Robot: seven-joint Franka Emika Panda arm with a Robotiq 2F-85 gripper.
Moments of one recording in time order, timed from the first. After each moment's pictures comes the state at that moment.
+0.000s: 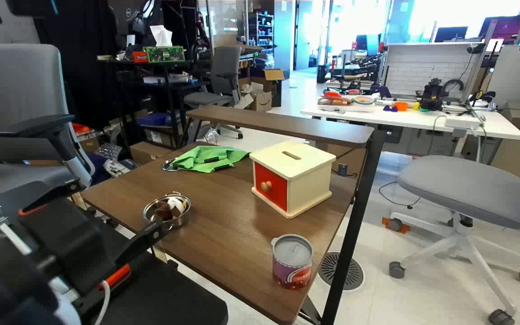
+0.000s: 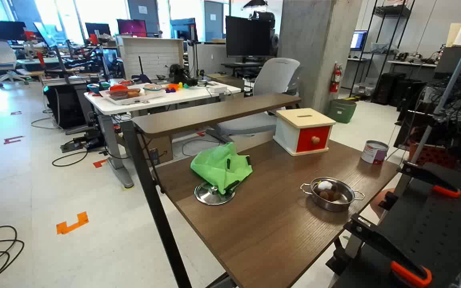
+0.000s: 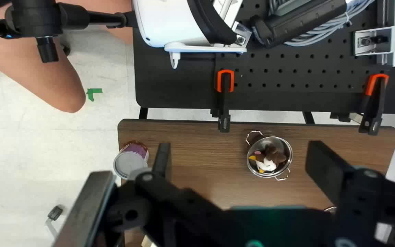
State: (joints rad) arm -0.19 -0.75 -0.31 -2.76 -0.24 2.02 -0.40
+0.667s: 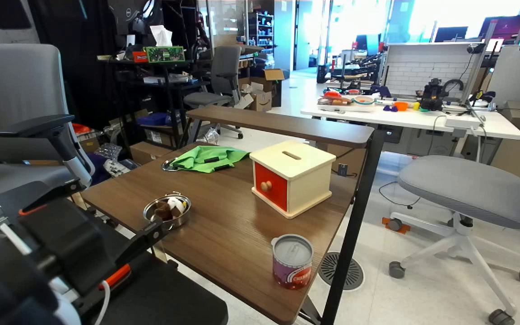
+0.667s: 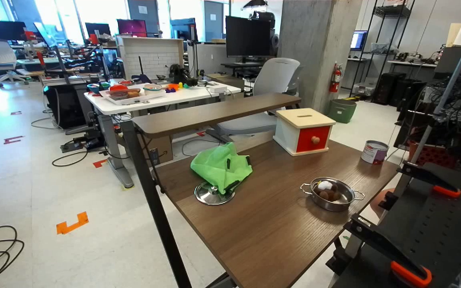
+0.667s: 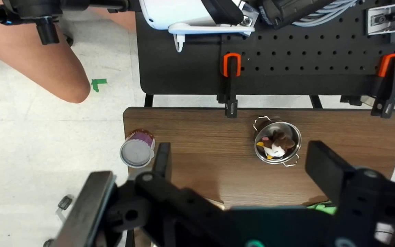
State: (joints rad) arm -0.19 -0.72 -0.31 -2.76 -0.23 2.10 -0.37
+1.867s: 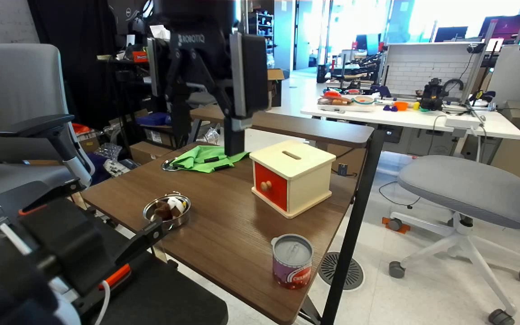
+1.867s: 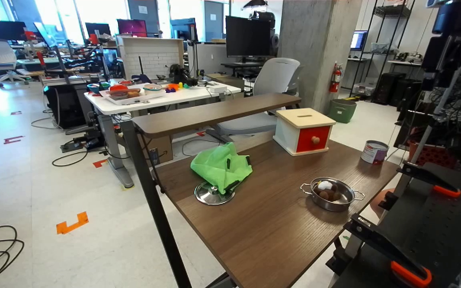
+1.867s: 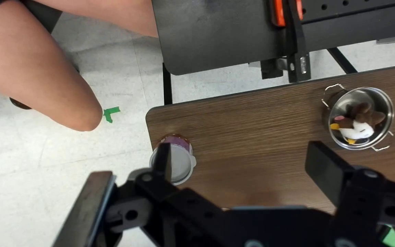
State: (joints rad) arm -0.20 -0.04 -0.31 -2.47 -0.08 2.36 -0.33
